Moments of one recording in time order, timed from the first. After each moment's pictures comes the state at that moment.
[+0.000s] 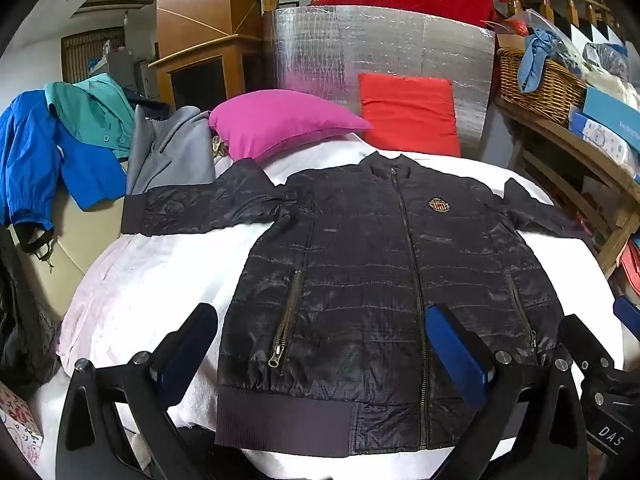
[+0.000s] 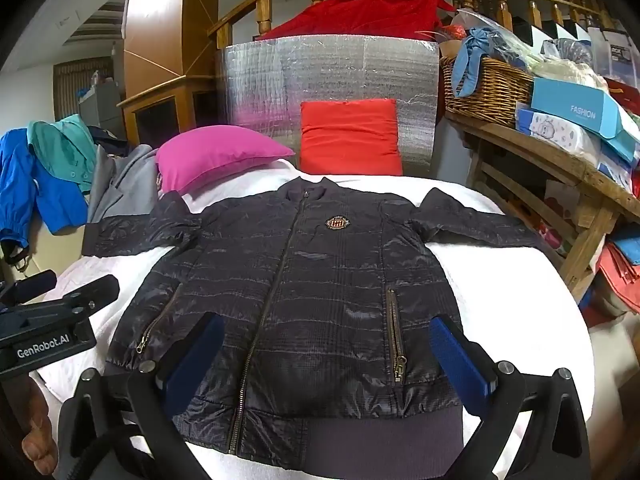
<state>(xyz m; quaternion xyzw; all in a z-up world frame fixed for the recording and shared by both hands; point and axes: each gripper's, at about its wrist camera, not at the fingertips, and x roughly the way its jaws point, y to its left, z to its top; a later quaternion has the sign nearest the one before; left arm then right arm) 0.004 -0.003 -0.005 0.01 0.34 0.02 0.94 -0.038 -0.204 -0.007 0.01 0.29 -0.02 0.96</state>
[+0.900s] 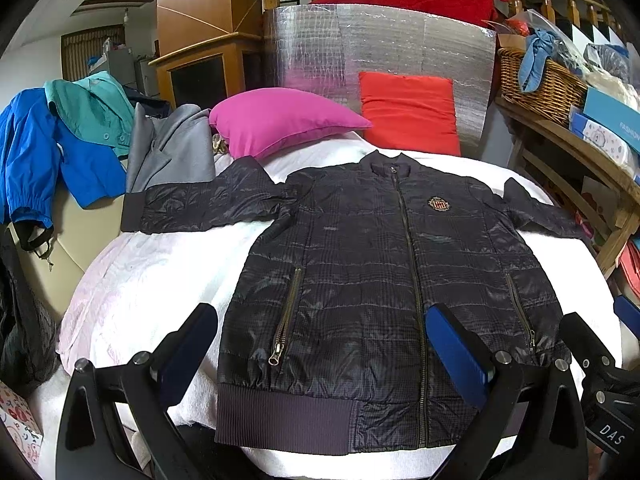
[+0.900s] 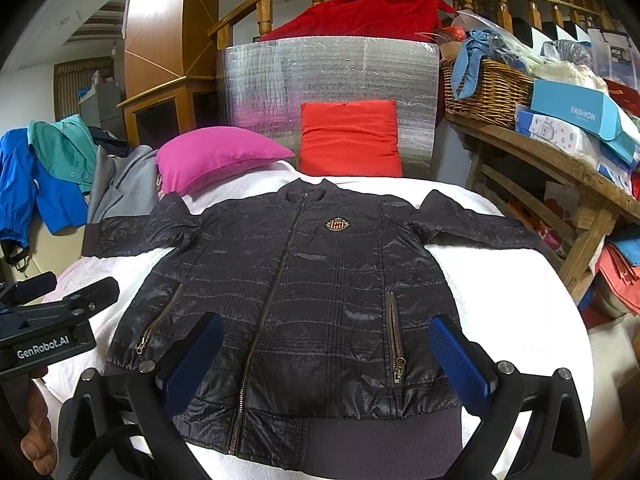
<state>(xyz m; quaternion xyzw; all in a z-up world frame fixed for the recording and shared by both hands) 0.003 -0.002 -0.005 0.00 0.34 0.02 0.94 -0.039 -0.204 -0.006 0.01 0.29 -0.02 0.96</state>
